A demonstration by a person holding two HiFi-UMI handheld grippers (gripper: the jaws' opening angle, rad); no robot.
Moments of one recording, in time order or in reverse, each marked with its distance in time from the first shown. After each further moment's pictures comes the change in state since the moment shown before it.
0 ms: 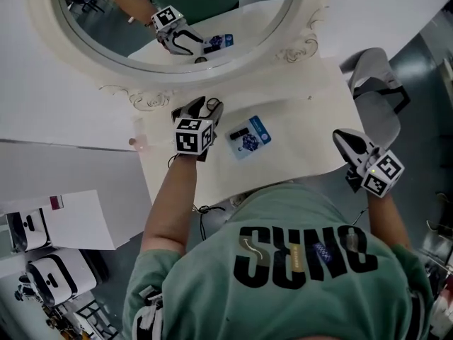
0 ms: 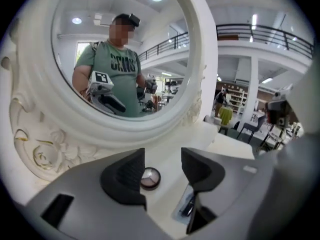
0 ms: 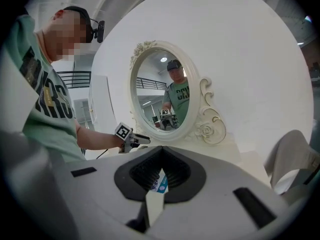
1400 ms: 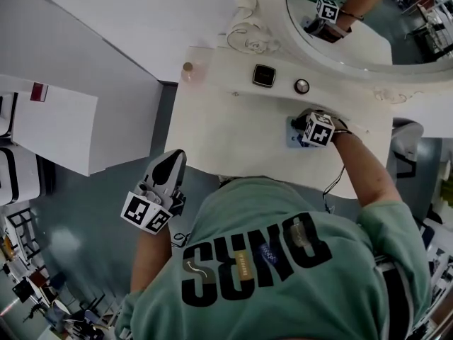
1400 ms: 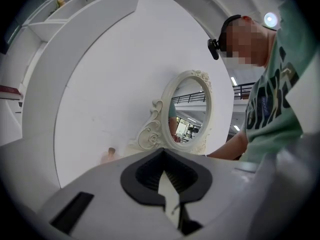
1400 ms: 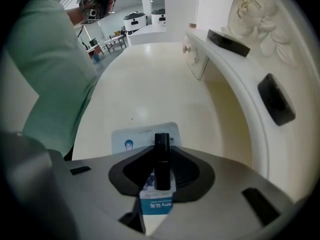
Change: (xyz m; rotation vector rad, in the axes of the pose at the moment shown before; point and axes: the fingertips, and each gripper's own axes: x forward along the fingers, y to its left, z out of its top) left arm -0.371 0.063 -0.156 -0.428 -0.515 0.169; right arm 0.304 0.086 -0.265 -0.987 1.186 0.598
